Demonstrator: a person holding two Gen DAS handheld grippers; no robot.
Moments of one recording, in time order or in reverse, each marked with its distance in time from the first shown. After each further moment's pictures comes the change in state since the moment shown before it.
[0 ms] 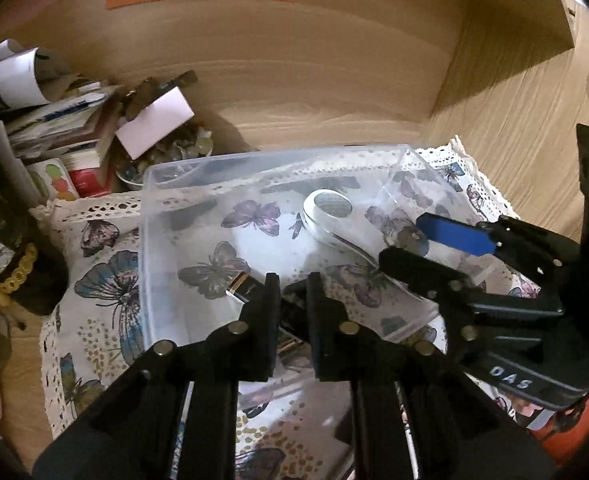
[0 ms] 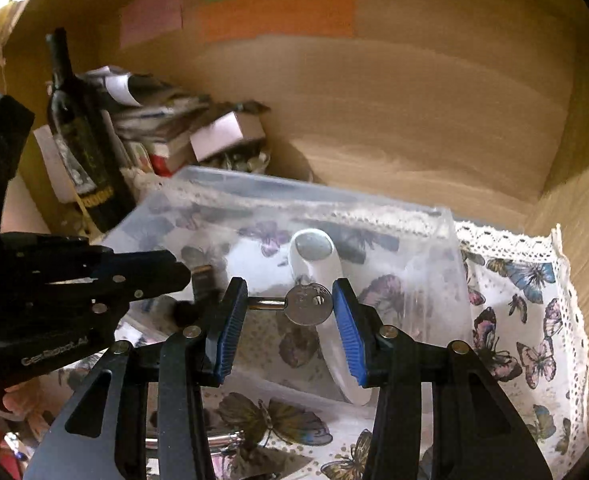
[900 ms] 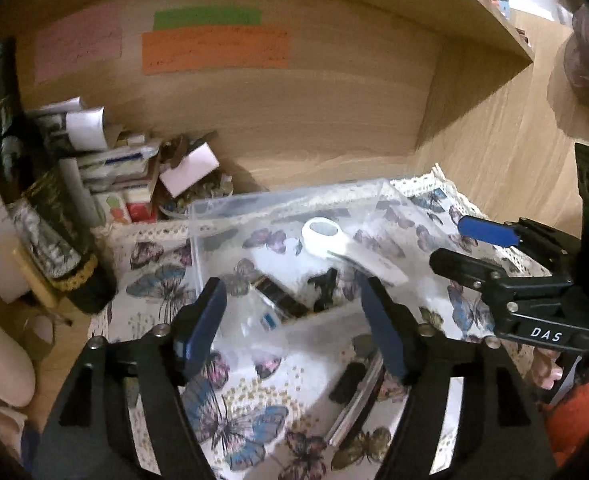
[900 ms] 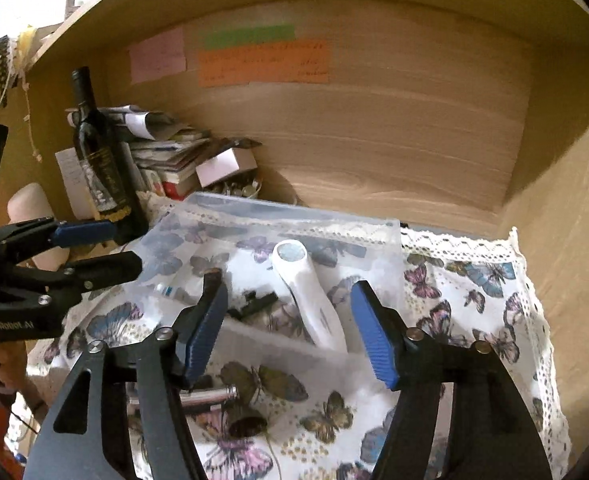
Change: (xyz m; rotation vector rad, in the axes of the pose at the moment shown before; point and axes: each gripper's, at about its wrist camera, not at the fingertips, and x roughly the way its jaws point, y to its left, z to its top) left arm -0.079 -0.011 -0.021 0.035 -0.147 0.050; right arm -0.073 -0.007 -0.018 -0.004 -0.112 -0.014
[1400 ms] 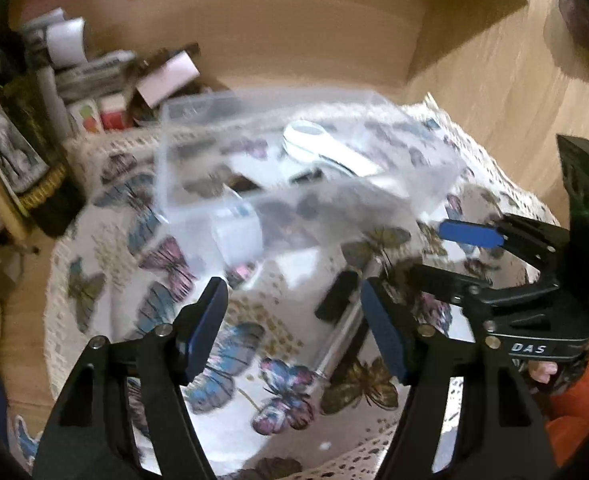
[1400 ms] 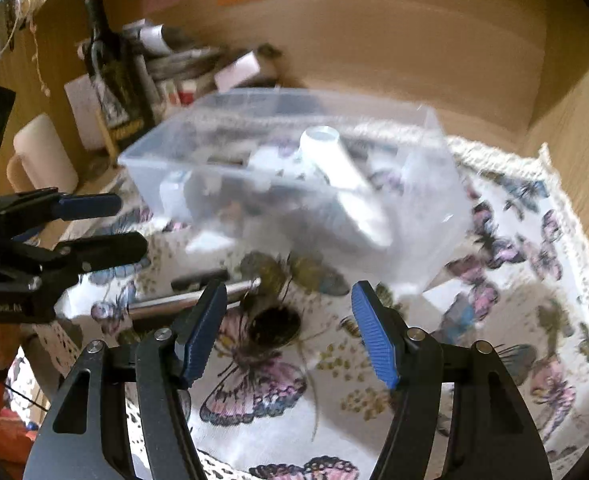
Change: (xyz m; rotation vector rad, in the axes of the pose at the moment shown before) left arm 0.027 -0.013 -0.062 0.006 0.186 -0.051; right arm 0.031 0.012 -0.063 0.011 0.204 0.078
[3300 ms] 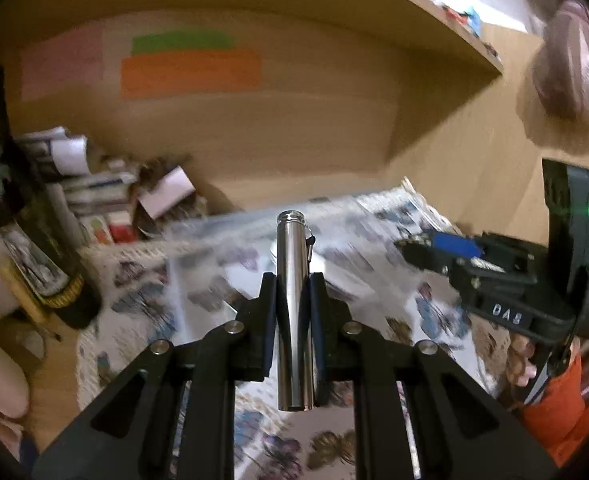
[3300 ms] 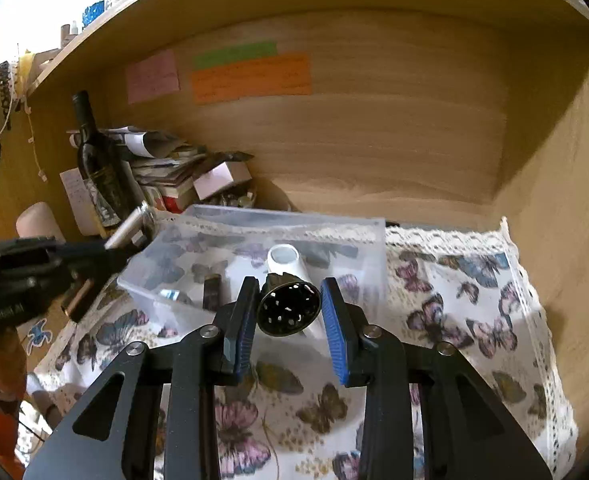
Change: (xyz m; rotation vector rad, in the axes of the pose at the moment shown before) left arm -0.061 0.000 0.070 0.030 -0.260 -0.016; right arm -0.054 -0.024 0.061 0.039 -0.260 -0.049
